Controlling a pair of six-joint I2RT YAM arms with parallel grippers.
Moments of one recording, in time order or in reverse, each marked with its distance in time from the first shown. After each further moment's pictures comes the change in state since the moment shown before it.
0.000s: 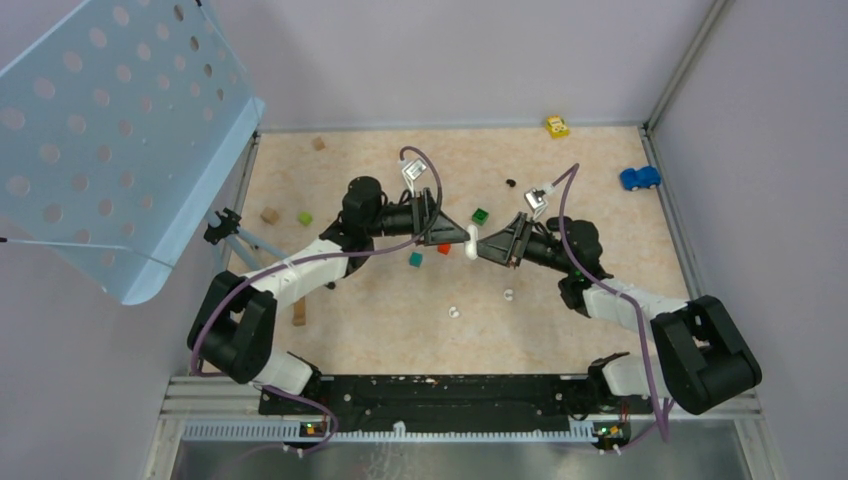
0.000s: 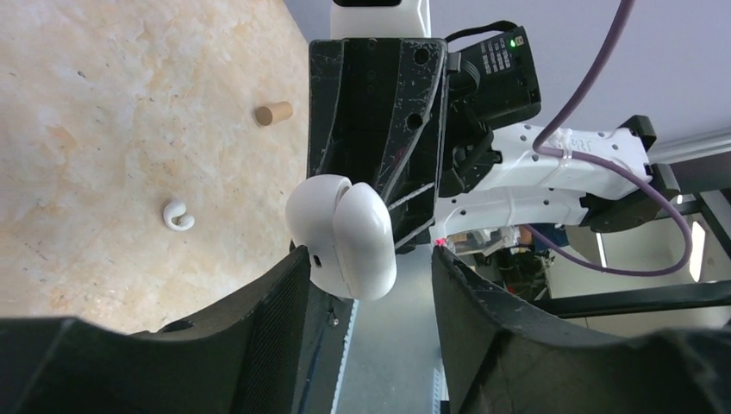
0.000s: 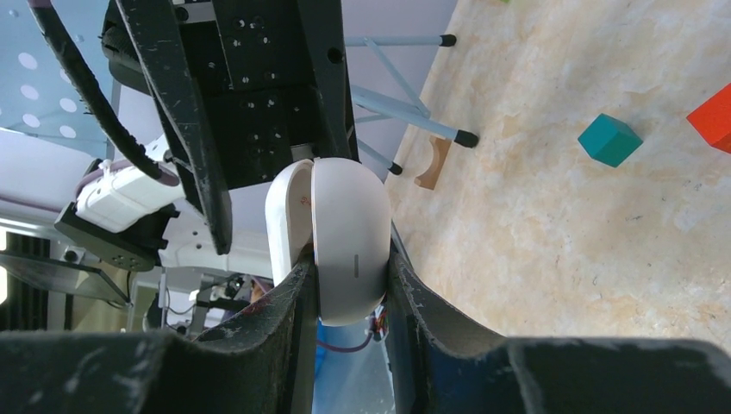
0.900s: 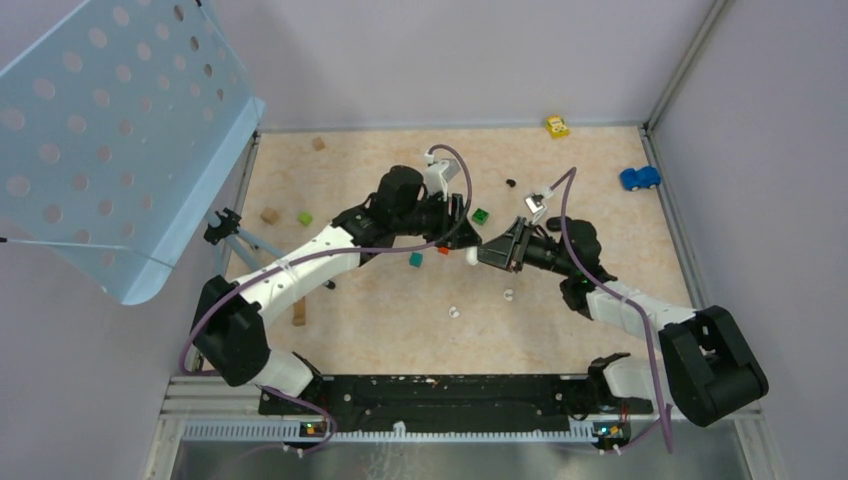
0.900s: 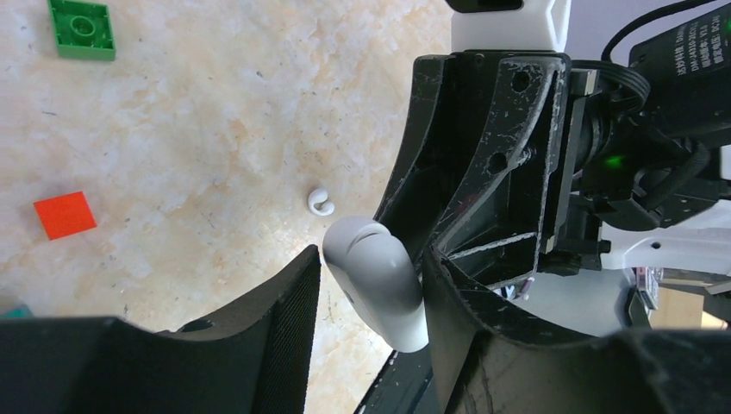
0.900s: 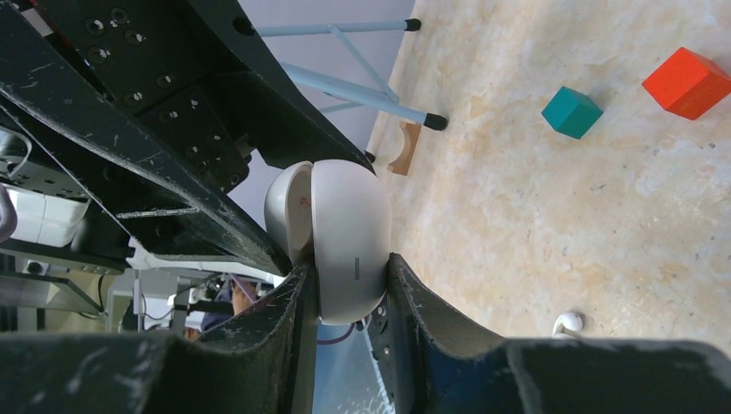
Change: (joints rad) left arm -0.191 0.000 0.313 -0.702 -0.468 0.490; right arm 0.007 -0.056 0.002 -0.169 0.022 -0.078
